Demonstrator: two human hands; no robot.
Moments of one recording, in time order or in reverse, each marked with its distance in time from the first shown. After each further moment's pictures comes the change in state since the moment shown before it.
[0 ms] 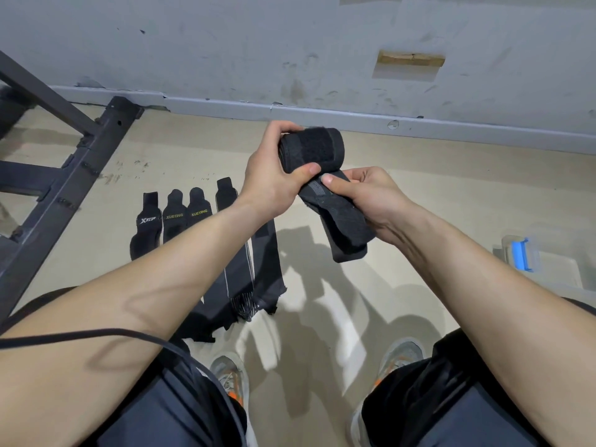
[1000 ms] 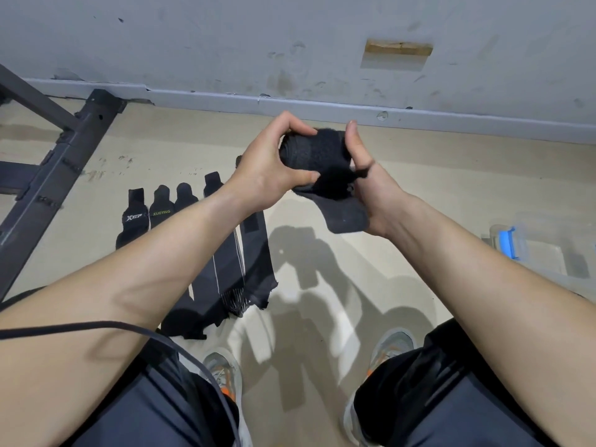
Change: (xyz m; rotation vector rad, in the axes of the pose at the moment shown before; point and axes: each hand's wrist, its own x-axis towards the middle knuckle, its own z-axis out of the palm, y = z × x) left_hand 0.005 0.009 0.004 -0.067 -0.208 0.023; right_hand 0.001 -0.005 -0.007 0.246 -0.098 0.159
